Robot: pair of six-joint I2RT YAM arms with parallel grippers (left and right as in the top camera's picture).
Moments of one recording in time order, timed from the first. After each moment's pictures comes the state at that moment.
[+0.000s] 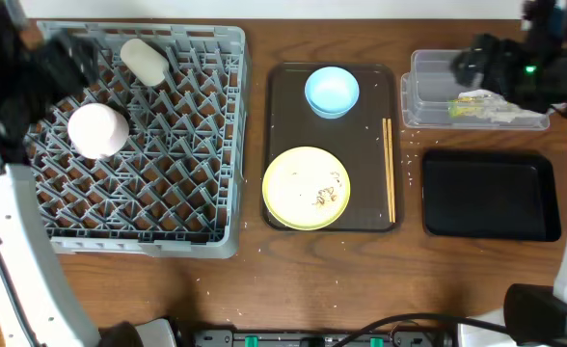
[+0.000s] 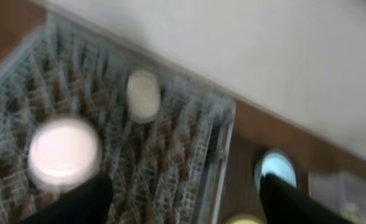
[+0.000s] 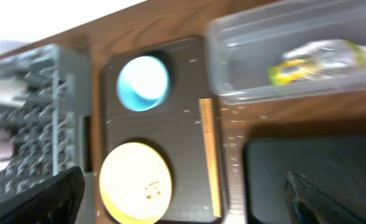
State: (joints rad) left arm 0.39 1.45 1.83 -1.12 0.40 -0.23; right arm -0.03 1.67 2.07 -1.35 -0.27 0.27
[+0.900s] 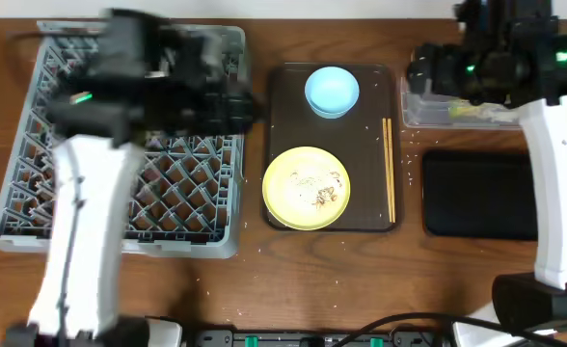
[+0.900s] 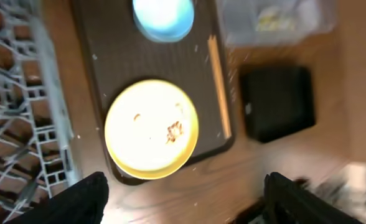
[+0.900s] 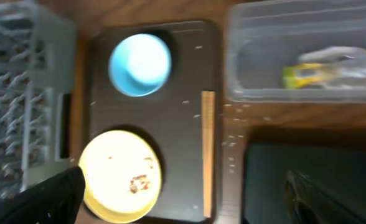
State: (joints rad) left arm -0.23 1.59 1.83 -1.31 0.47 -0.21; right arm 0.08 1.74 2.07 -1.36 -0.12 0.24
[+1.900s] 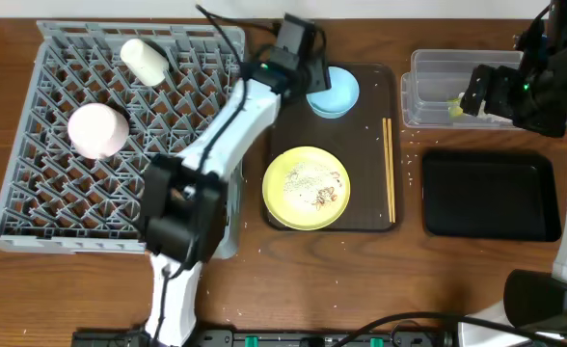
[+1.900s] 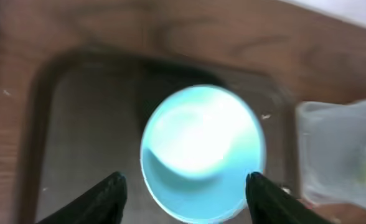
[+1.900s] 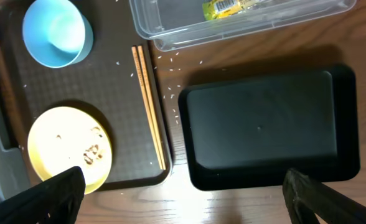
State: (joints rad) left arm -0.45 2.17 1.83 -0.53 0.04 -0.59; right arm -0.09 1.72 2.07 -1.57 -0.08 0.20
